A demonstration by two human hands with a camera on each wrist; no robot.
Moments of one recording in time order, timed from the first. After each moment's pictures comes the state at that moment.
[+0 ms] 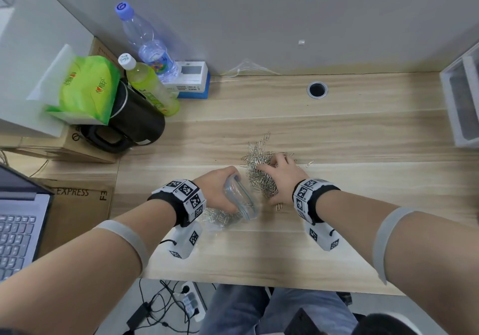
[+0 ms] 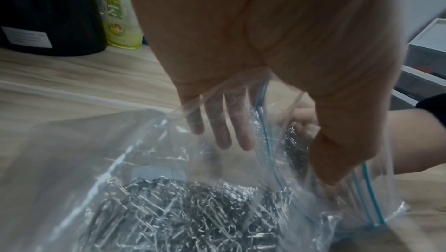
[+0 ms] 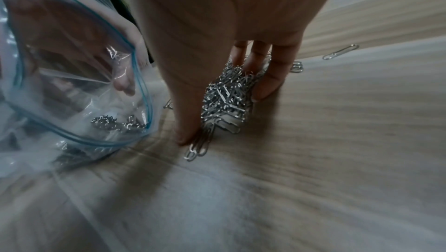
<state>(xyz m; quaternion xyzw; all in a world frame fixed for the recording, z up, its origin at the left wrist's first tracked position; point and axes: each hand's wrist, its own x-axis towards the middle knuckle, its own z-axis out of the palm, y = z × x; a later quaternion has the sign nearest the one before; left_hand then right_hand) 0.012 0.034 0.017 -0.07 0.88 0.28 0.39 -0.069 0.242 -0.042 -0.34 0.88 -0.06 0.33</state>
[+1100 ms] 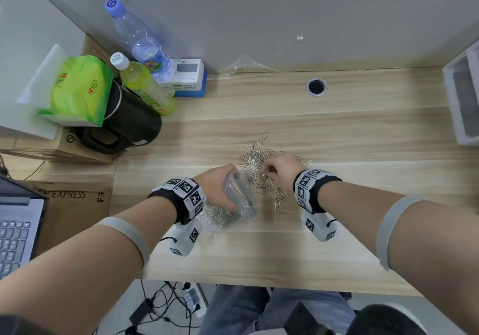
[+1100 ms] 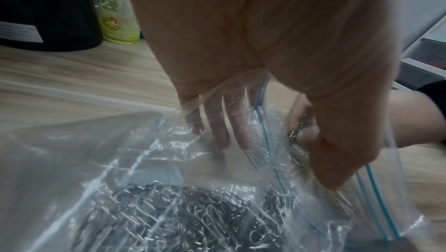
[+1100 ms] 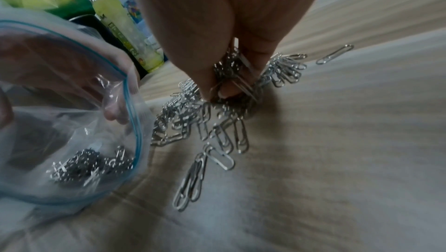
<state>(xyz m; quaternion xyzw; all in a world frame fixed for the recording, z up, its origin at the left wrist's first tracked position) 0.003 0.033 0.008 -0.07 0.87 0.28 0.39 -0.093 0.238 -0.047 -0.31 0.87 -0.20 0.33</state>
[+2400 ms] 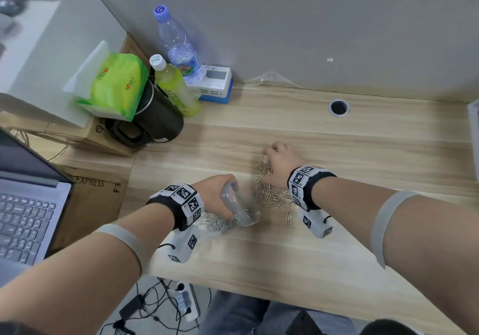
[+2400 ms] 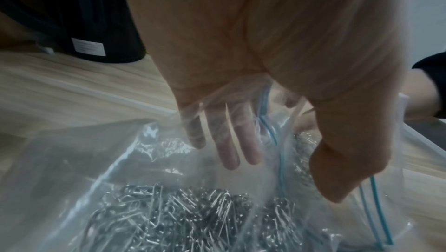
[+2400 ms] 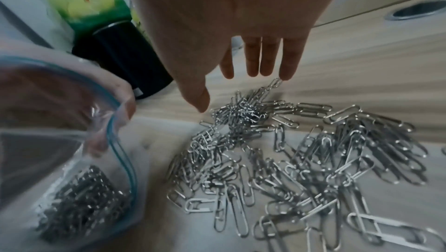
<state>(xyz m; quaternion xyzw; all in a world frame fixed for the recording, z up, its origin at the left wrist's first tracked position) 0.027 0.000 0.012 -0.13 0.85 0.33 0.39 -0.112 0.186 -0.019 -0.34 0.89 -0.10 0.29</state>
